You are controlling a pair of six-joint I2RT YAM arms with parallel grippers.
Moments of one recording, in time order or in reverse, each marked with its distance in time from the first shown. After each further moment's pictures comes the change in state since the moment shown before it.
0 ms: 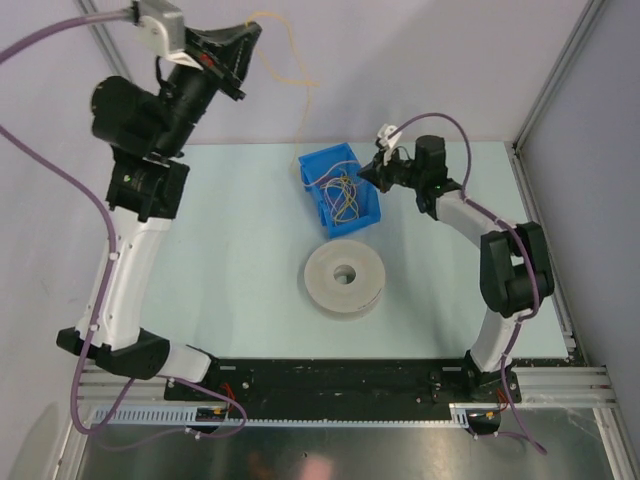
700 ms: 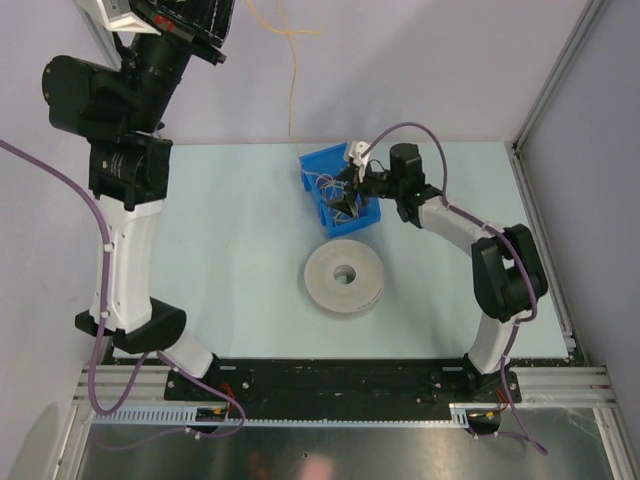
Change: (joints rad) left arm 0.000 0.181 0.421 -0.026 0.062 -0.091; right arm 0.100 -0.056 -0.005 -0.041 -0.128 -0.076
